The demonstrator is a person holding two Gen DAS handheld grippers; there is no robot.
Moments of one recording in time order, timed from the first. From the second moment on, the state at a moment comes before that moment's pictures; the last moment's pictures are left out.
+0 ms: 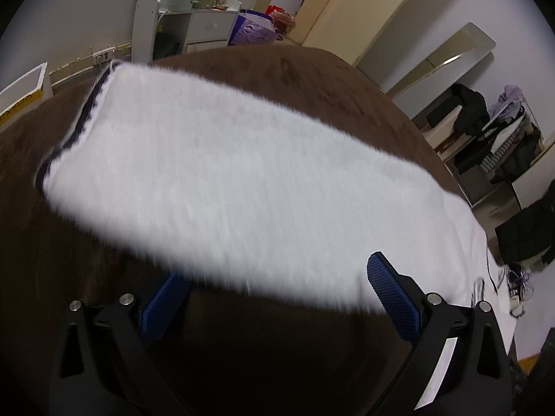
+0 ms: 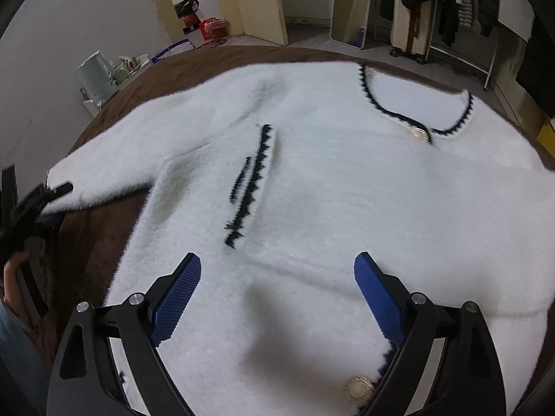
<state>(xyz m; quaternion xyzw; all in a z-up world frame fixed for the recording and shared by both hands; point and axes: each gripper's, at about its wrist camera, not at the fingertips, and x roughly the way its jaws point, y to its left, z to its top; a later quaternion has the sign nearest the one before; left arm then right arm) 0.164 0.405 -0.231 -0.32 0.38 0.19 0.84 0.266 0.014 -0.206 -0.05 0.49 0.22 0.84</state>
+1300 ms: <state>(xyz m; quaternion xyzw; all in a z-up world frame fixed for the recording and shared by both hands) 0.212 0.383 -0.082 -0.23 0.33 0.13 0.91 0.290 0.084 -0.204 -0.04 0.45 0.19 0.87</state>
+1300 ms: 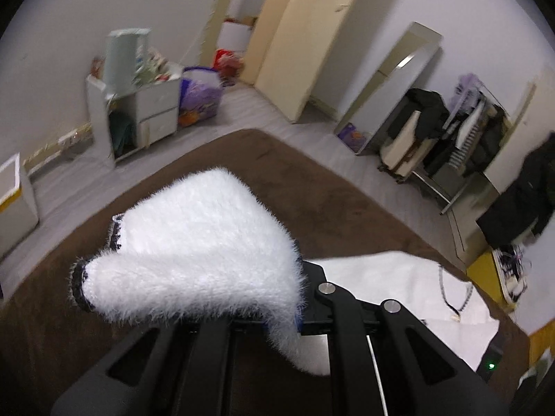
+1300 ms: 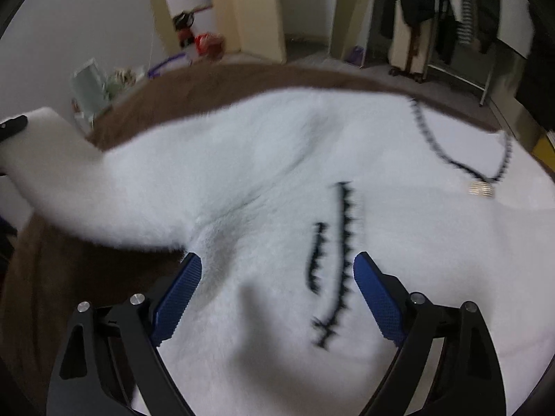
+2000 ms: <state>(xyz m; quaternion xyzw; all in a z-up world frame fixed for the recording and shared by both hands) 0.260 0.124 -0.018 -0.08 0.33 -0.10 0.93 0.274 -0.128 -0.107 0.00 0.42 0.08 0.90</state>
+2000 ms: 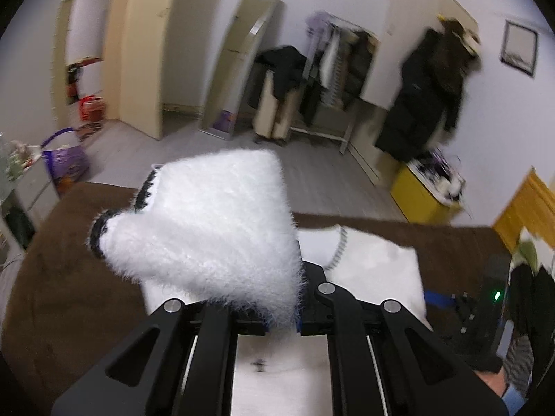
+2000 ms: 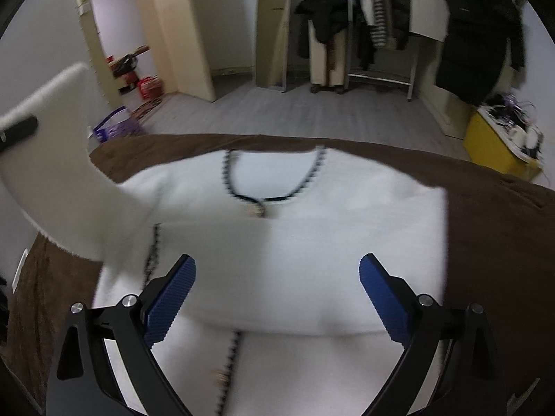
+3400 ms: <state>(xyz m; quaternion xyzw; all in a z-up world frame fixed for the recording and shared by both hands) 0.248 -0.033 -0.158 0.08 0.47 -0.15 0.87 0.235 -0.220 -0.181 0.01 0.51 0.04 0.86</state>
